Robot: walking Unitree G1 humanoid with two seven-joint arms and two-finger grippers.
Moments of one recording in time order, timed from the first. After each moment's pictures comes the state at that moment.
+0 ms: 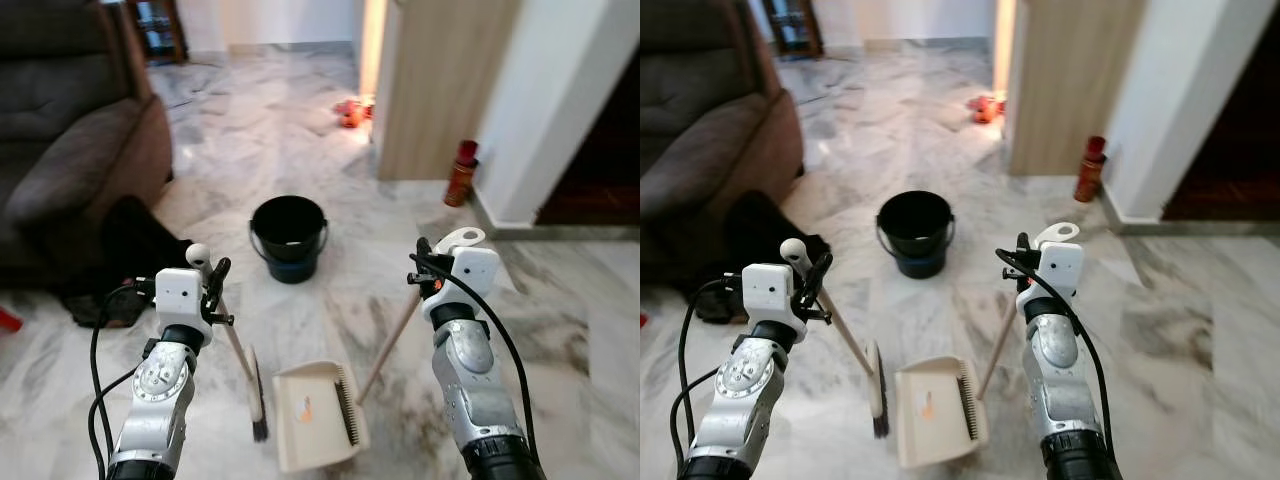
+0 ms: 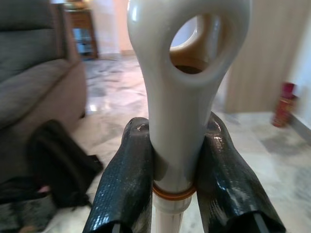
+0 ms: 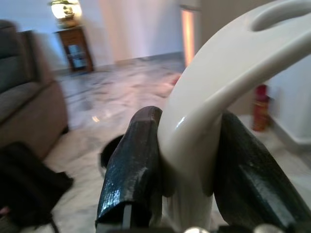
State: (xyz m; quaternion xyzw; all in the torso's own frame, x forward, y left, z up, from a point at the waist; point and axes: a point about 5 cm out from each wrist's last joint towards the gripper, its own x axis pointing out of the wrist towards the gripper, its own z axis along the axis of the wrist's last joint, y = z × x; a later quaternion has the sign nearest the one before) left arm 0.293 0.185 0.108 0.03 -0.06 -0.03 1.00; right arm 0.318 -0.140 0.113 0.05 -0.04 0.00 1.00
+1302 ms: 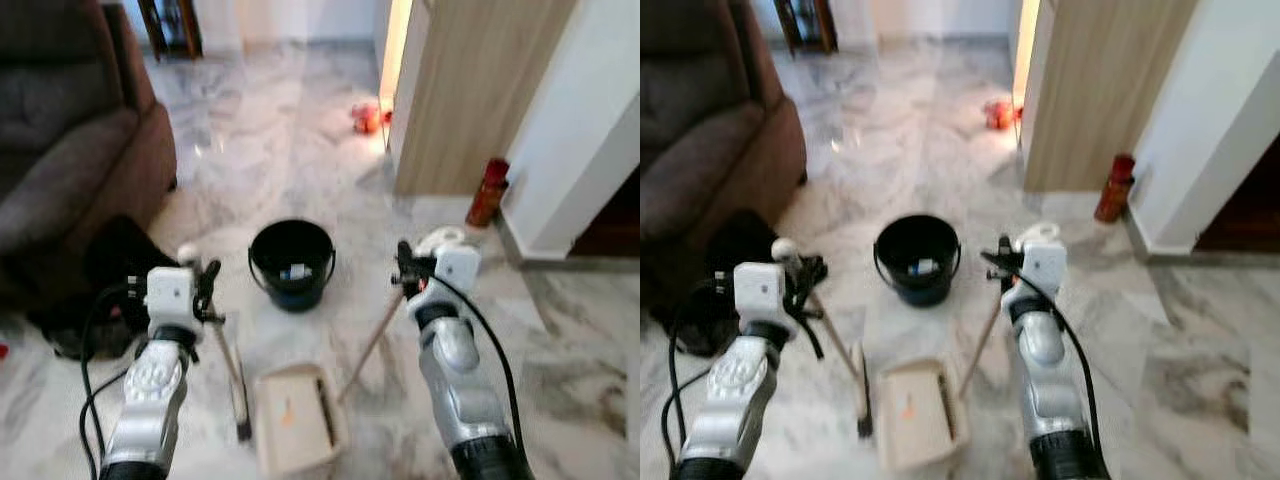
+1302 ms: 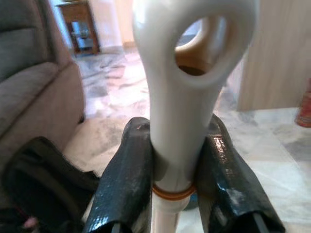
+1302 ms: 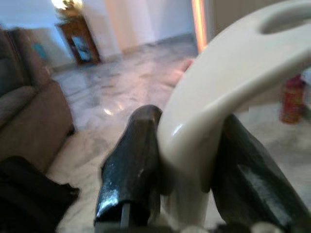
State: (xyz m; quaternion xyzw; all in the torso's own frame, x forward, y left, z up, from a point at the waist) left arm 0.294 0.182 0.105 0.03 -0.05 -0.02 1.00; right arm 0.315 -0.136 0.104 0.07 -0.01 0.02 1.00
